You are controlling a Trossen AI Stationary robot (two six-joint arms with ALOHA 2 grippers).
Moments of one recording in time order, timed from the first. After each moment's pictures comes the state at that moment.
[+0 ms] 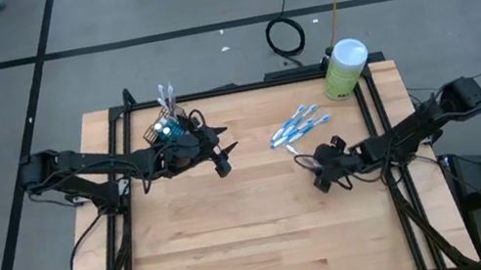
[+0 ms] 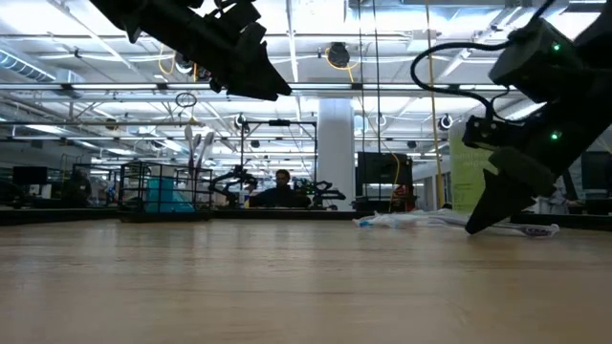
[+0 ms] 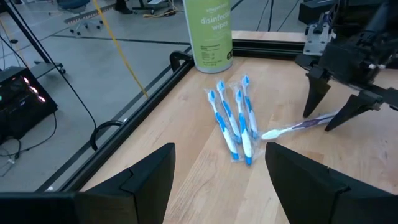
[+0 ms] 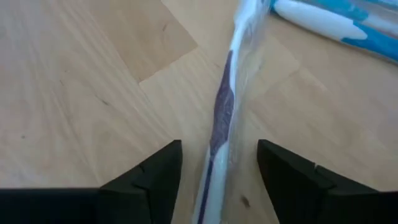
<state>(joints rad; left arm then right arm) 0.06 1.37 0.80 0.20 -0.40 0.00 0.20 1.30 0.30 0.02 0.44 0.69</state>
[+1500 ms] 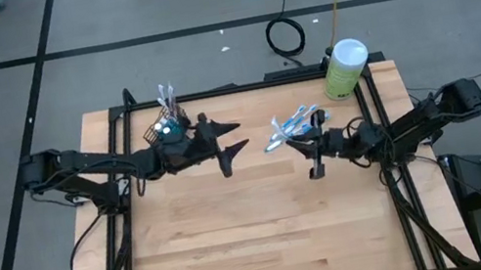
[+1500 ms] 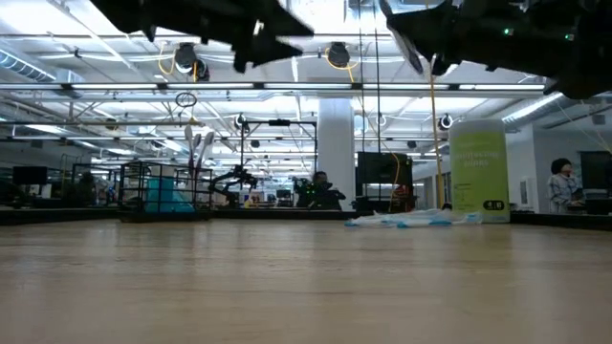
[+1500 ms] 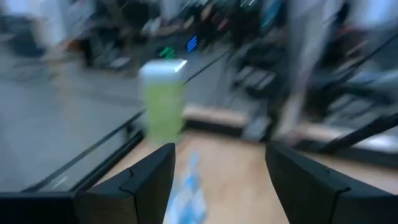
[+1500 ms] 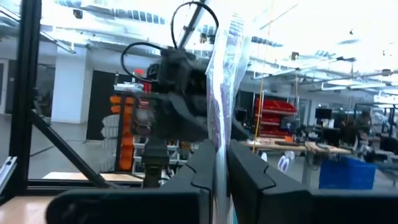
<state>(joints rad) 0.06 1.39 0.80 0.56 -0.20 -0.04 0.08 1.30 0.27 1.42 0.23 -0.18</state>
